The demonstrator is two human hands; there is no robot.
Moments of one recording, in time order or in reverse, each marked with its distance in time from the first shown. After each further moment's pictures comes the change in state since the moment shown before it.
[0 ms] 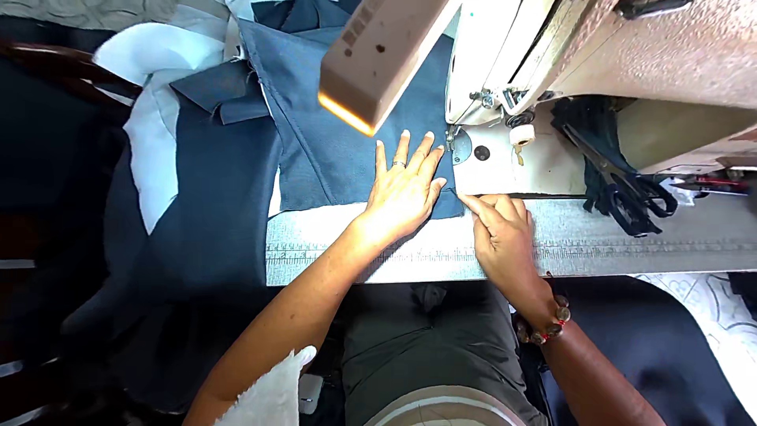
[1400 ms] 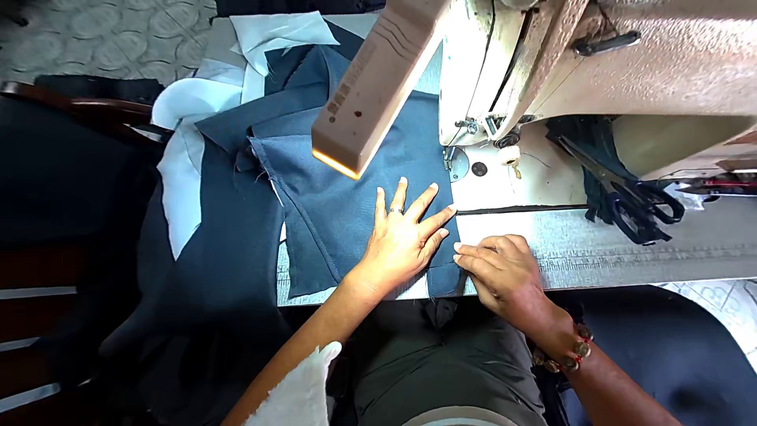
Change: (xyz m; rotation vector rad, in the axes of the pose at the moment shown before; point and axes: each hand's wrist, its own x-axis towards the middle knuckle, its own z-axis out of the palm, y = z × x) left_hand -0.041 0.004 0.011 -0.062 0.134 0.145; right_hand -0.021 0.017 -0.006 0.017 -0.005 -0.440
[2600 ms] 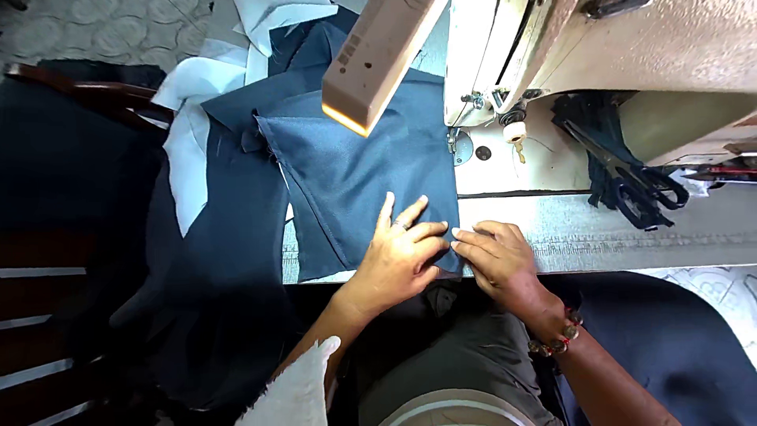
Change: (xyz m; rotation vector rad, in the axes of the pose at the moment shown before) left_hand -0.042 0.017 -0.007 -0.128 0.157 0.166; right_hand -0.006 -0.004 0.007 0.024 0.027 -0.032
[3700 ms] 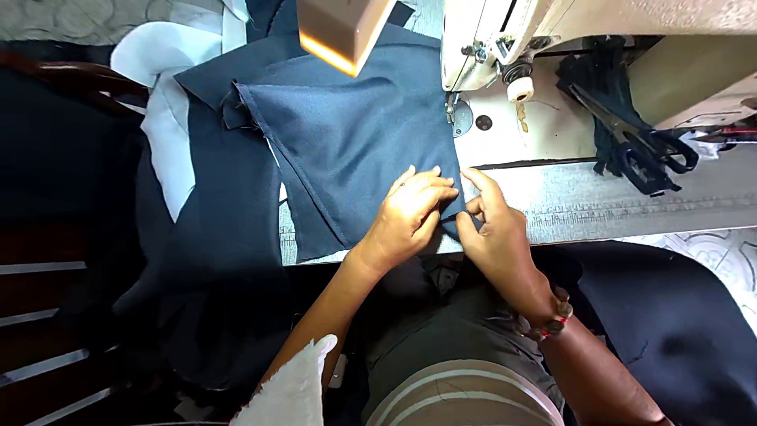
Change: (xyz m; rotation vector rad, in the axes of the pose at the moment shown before) left_hand 0.016 -0.010 0.008 -0.243 0.080 0.009; right_hand 0.036 -0.049 -0.004 0.189 0.012 0.604
